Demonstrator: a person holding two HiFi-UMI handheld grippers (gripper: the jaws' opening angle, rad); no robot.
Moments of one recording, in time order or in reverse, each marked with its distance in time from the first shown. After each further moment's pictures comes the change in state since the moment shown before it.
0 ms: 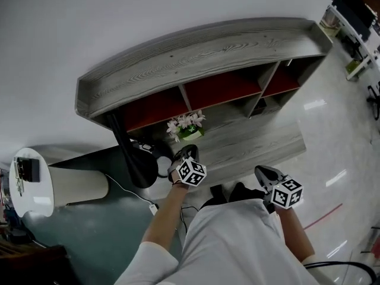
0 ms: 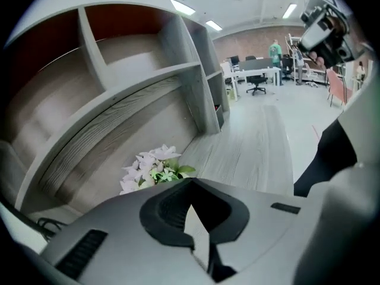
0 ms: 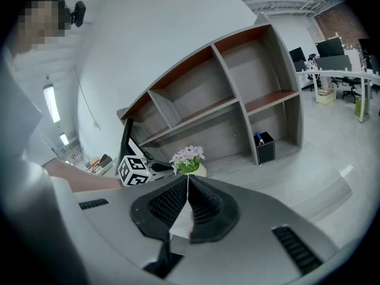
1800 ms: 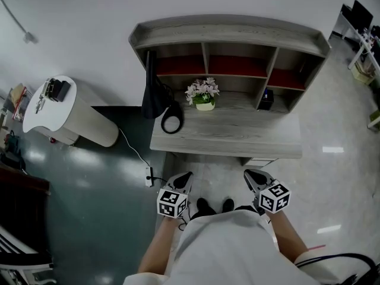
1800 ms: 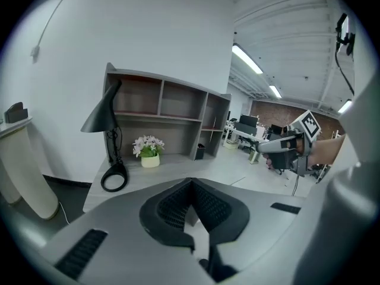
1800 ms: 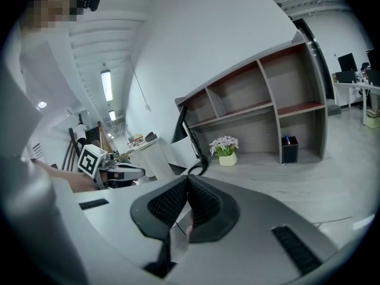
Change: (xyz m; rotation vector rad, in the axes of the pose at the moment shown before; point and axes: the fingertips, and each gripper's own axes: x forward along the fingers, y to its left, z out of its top) left arm -0.301 -0.232 -0.009 -0.768 -0.257 0.071; right arm -0.145 0.045 -0.096 -0.303 0.071 0.334
